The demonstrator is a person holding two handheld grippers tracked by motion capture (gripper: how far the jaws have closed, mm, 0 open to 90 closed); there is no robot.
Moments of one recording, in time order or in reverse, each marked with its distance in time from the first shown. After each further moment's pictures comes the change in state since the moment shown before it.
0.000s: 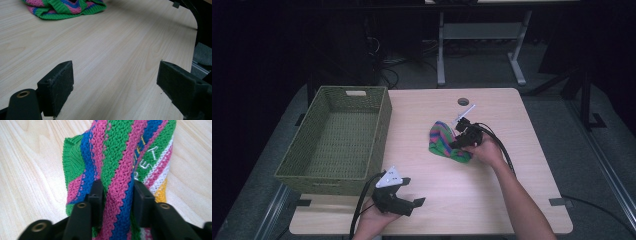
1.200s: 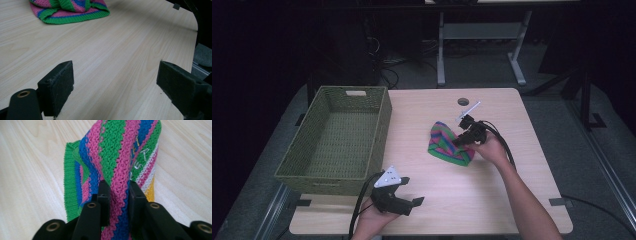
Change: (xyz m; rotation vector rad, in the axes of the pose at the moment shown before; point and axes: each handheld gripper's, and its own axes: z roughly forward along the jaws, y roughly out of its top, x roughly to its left) left arm 0.002 0.000 -0.003 -0.012 0.005 -0.004; right arm 0.000 0.000 -0.018 -0.012 0.009 0.023
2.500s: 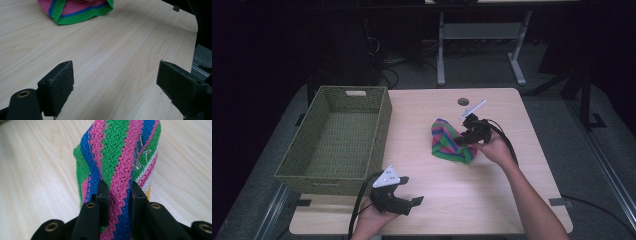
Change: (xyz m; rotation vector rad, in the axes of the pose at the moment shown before) left arm 0.000 0.000 -0.002 -0.010 0.005 -0.003; right arm 0.011 -0.002 -0.027 -0.053 -0.008 -0.036
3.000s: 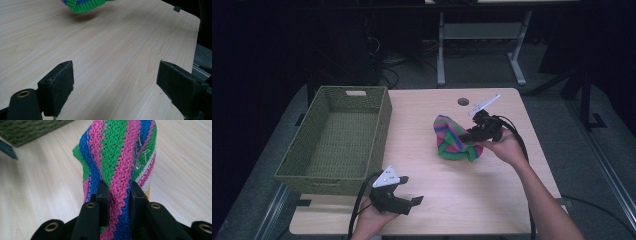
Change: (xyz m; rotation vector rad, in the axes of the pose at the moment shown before) left arm 0.001 0.000 0.000 0.003 0.005 0.008; right arm 0.011 -0.002 -0.048 -0.074 0.047 -0.008
